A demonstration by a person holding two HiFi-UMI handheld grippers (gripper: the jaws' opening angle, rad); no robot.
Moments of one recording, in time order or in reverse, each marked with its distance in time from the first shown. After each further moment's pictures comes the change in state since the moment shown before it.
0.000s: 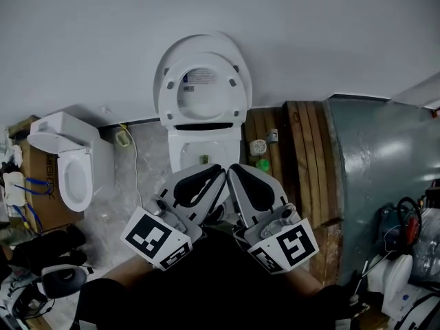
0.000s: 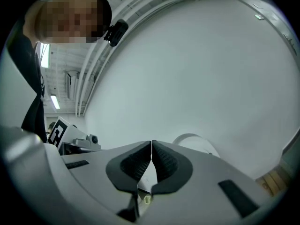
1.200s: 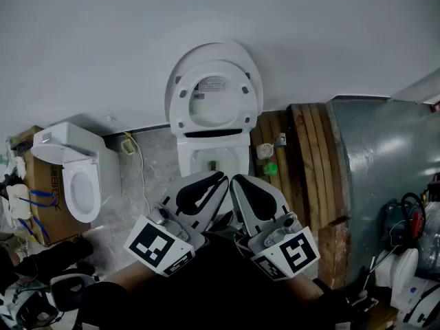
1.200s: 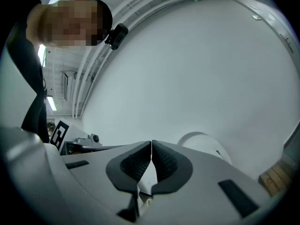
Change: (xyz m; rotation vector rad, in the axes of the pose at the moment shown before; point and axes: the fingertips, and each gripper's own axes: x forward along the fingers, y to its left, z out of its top) left arm -0.040 0.036 0.017 0.026 -0.014 -0.039; right arm 0.036 0.039 -0.009 0.023 -0.021 -0.031
